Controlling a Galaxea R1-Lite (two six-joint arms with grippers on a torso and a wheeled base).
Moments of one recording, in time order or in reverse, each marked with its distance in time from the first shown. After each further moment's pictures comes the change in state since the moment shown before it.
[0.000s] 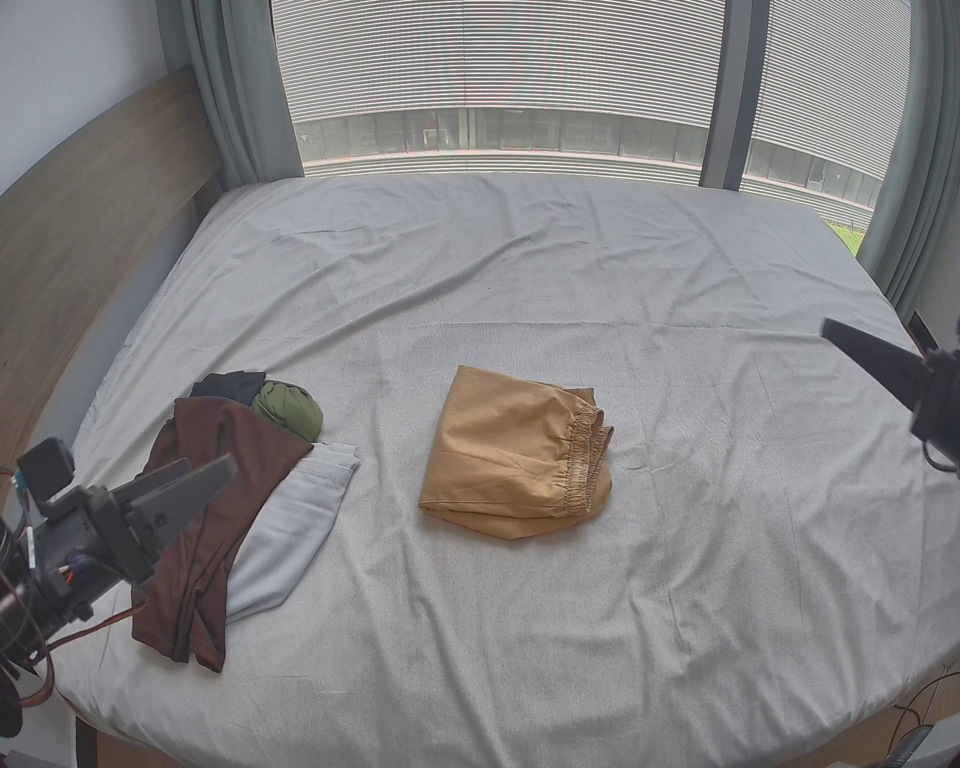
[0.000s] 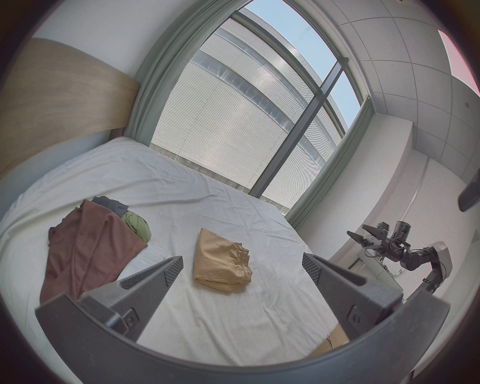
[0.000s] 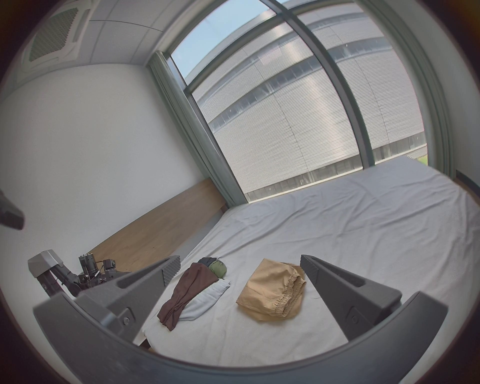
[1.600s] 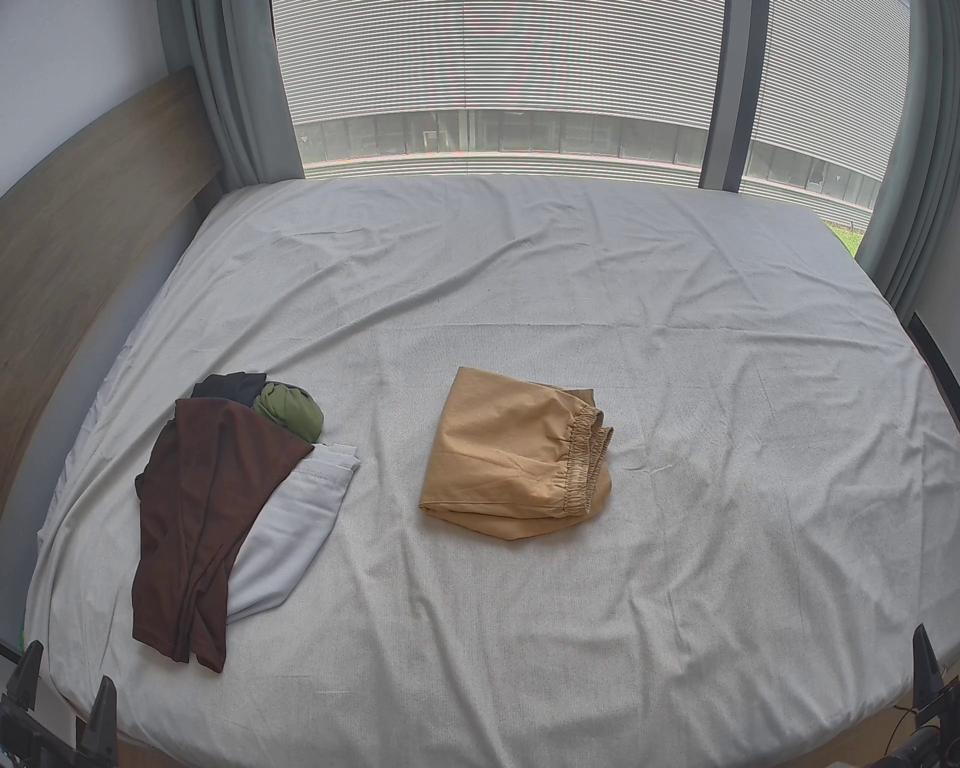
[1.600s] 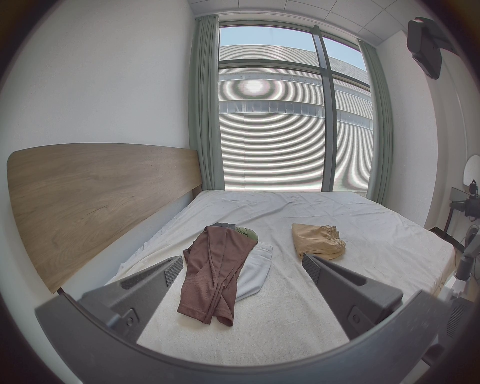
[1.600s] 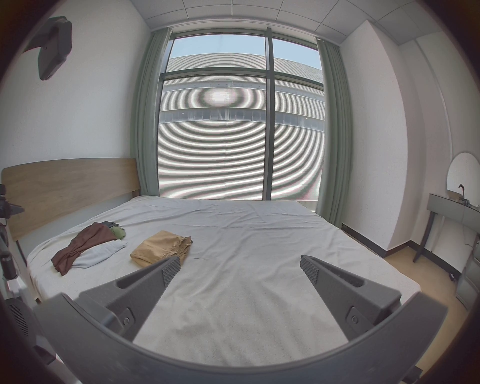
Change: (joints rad) left arm 0.219 -1.164 0.221 0.895 0.348 0.419; right arm -0.253 -1.139 0.581 0.531 -0.386 -0.346
